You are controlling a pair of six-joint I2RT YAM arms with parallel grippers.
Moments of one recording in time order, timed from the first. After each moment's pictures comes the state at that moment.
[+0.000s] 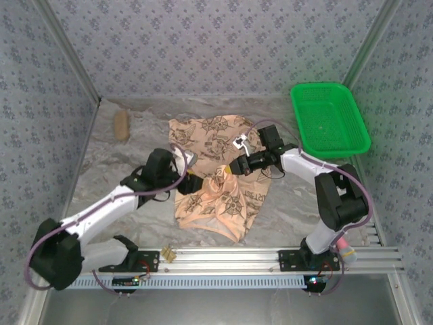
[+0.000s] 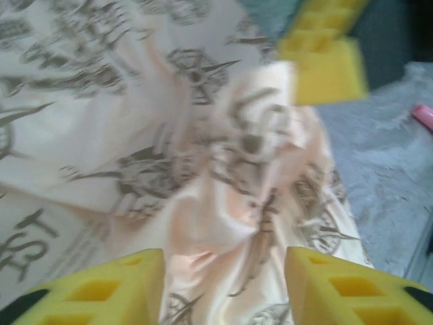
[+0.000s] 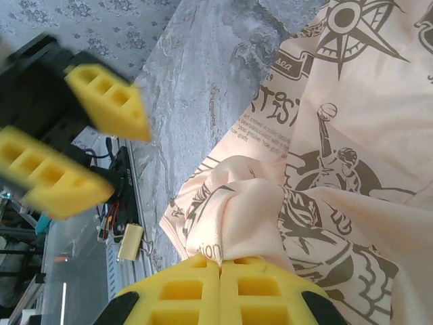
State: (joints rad) left arm -0.64 1.12 0.66 -0.19 0.37 -0.21; right arm 0.39 1.65 1.01 -0.30 -1.01 0.04
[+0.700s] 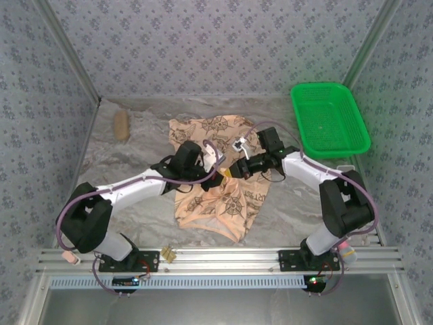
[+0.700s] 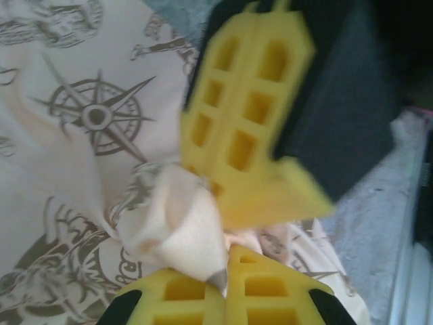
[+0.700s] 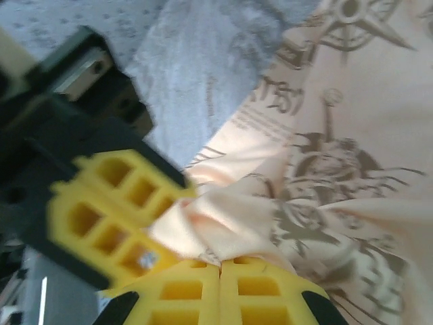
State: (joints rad) left arm -0.73 1.48 0.88 -0.09 0.50 -0.12; right arm 0.41 1.58 0.96 -0.31 -0.90 0.01
